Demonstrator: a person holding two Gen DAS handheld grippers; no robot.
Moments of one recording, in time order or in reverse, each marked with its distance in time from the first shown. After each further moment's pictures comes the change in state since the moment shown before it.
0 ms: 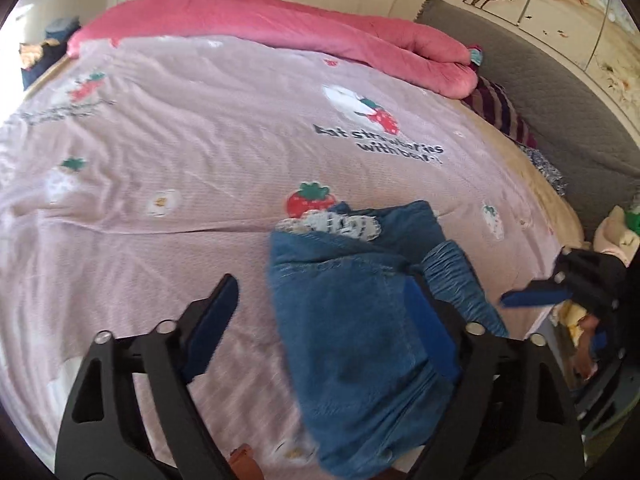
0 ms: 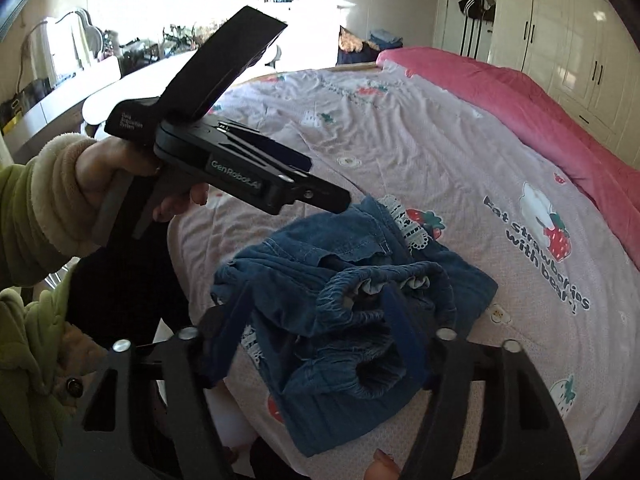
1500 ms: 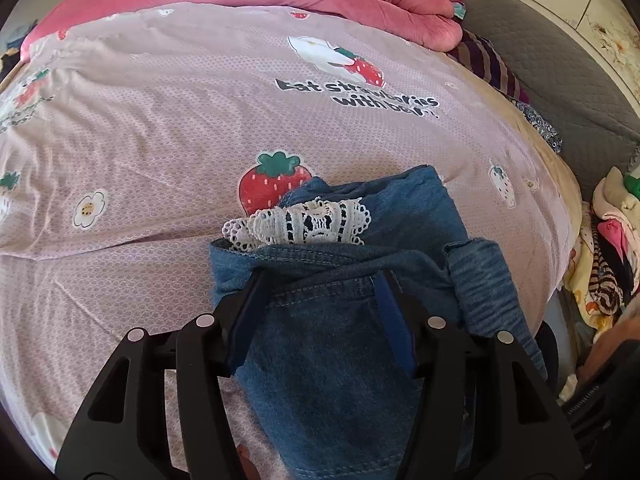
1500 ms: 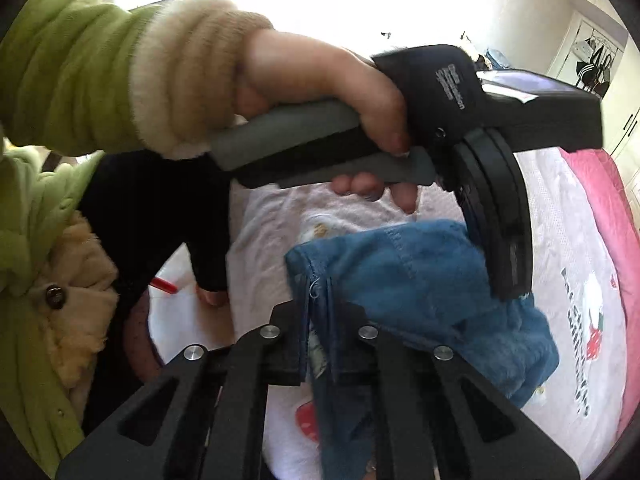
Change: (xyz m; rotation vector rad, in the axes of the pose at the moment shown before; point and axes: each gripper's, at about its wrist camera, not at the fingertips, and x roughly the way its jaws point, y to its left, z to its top) left arm 0.070 -0.016 0.011 0.091 0.141 -0.041; right arm 0.027 0.081 -0.030 -0.433 0.076 0.125
